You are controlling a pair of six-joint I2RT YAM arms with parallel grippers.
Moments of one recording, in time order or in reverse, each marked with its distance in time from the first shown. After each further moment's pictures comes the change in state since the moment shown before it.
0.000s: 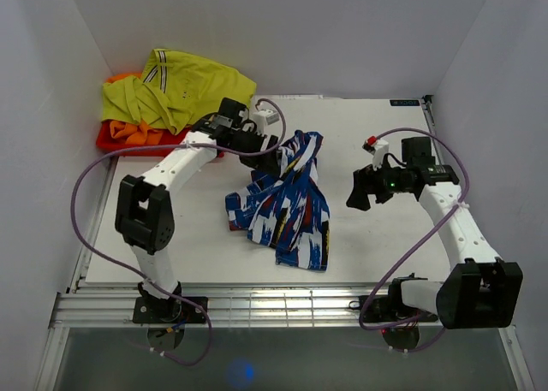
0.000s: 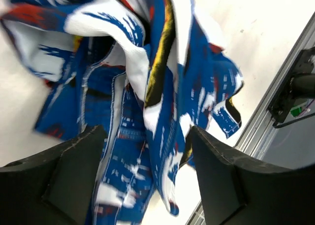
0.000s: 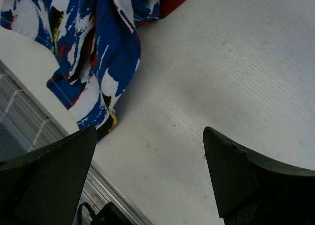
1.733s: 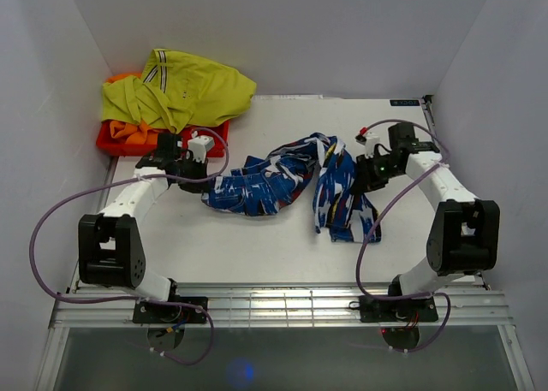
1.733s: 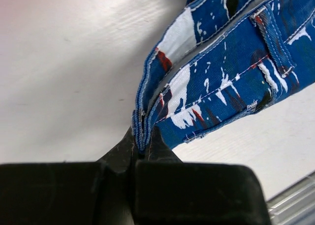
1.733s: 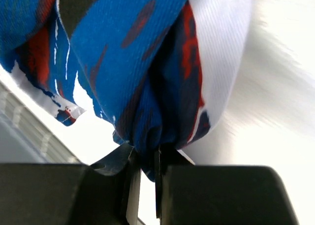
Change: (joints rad) left arm 0.335 -0.380 -0.567 0.129 -0.229 0.132; right arm 0.060 0.361 0.119 0.068 -0.014 0.145
